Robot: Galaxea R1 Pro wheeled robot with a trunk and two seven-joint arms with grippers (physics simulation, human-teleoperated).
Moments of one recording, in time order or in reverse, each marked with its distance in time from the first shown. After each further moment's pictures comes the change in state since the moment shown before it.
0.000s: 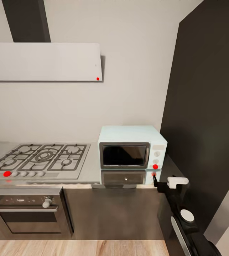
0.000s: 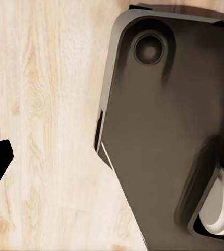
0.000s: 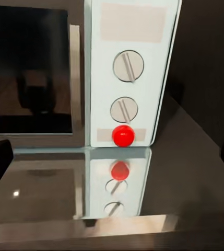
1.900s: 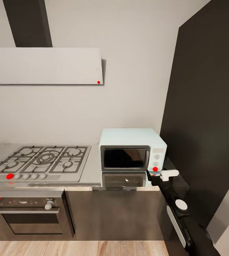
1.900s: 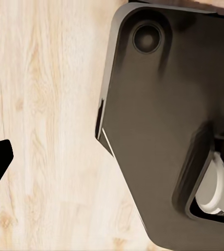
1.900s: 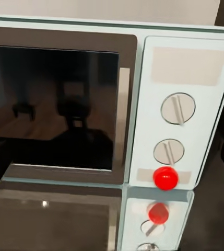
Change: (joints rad) left arm 0.000 -0.003 -0.001 0.000 -0.001 -0.001 -0.001; right arm -0.144 -0.002 -0.005 0.217 -0.003 -0.130 0.161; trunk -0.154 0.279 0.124
